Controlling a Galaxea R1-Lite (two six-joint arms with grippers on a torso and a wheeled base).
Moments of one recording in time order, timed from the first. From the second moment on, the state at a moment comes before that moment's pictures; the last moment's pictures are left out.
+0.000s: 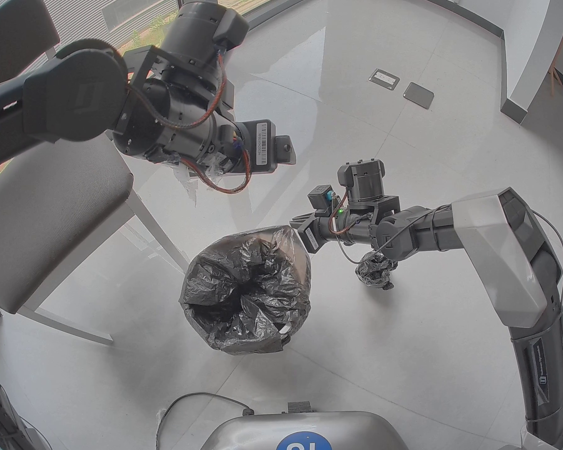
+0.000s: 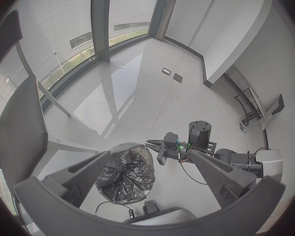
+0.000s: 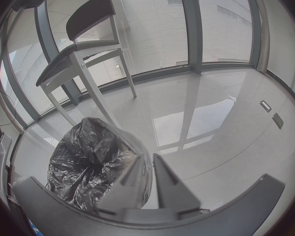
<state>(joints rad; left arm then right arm) -0.68 1.90 -1.94 0.62 0.25 -0.33 0.49 2.50 -1.88 -0.22 0.25 -0.31</state>
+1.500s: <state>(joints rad) -0.65 1.87 -1.73 0.61 0.31 -0.19 0.10 2.12 -1.17 -0.24 0.22 -0.48</state>
